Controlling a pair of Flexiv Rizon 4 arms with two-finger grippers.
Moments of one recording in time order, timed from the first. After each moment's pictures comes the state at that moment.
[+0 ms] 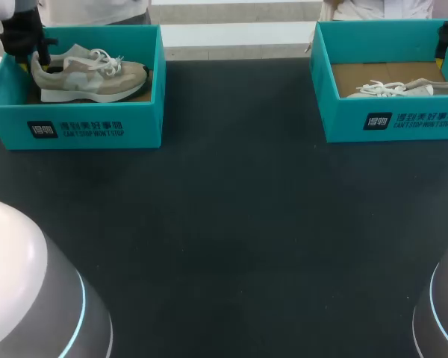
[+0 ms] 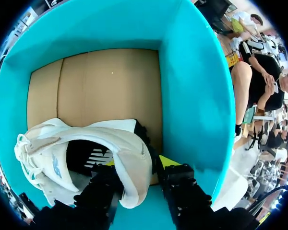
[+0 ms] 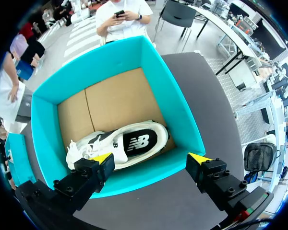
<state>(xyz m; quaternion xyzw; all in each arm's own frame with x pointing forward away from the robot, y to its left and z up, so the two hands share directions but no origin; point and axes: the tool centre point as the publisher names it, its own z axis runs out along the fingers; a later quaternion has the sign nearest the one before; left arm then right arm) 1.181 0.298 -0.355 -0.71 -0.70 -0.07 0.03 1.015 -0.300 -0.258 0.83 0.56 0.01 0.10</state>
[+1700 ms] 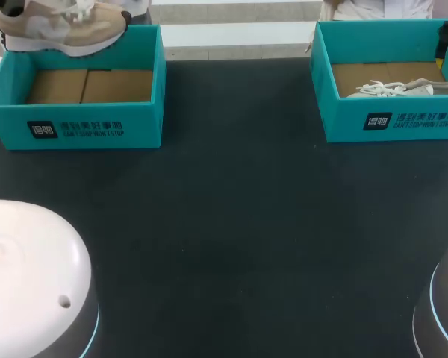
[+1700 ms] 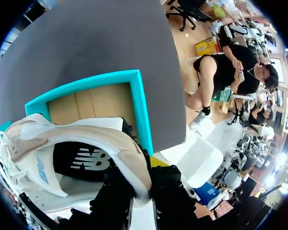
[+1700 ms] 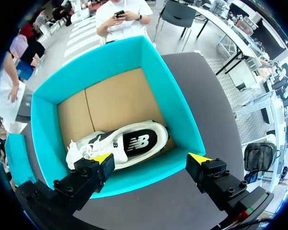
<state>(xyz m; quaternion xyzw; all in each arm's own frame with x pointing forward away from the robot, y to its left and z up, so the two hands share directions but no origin) 1.107 0.291 -0.141 -0.75 -0.64 -0.17 0.00 1.015 -0.300 -0.258 0.83 0.56 0.01 0.10</state>
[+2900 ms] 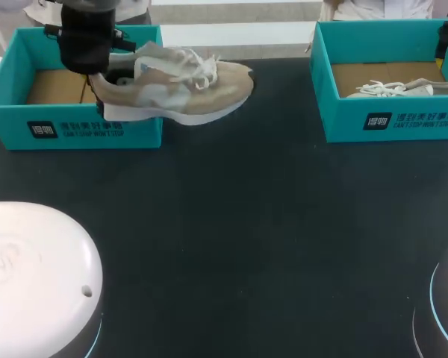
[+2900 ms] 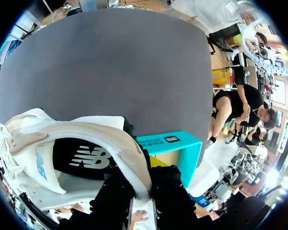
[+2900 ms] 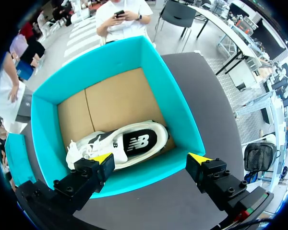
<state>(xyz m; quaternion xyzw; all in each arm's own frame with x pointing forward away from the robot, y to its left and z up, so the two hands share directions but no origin) 0.877 0.056 -0.131 -0.71 -0.69 -0.17 0.01 1.015 -0.300 -0.258 0.83 0.56 0.01 0.10</state>
